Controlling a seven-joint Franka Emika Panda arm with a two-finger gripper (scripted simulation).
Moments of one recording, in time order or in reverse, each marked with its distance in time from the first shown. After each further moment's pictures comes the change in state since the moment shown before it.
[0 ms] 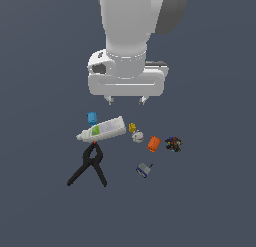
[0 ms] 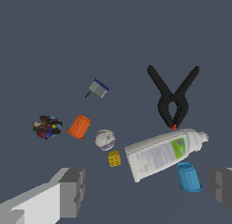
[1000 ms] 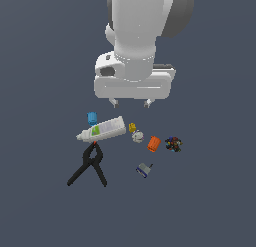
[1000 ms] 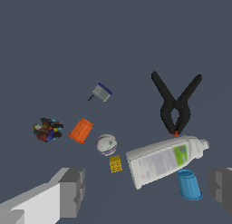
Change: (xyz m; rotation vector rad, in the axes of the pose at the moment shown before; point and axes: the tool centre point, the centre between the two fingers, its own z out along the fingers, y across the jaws) arm 0.010 -0.015 0.002 -0.024 0.017 -0.035
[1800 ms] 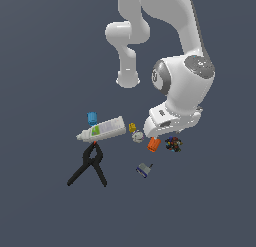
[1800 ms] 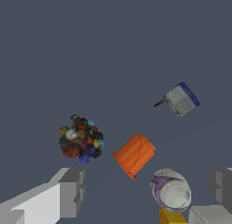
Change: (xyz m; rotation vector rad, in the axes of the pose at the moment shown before) arm 0.011 -0.147 0.148 0.003 -0.014 -0.271
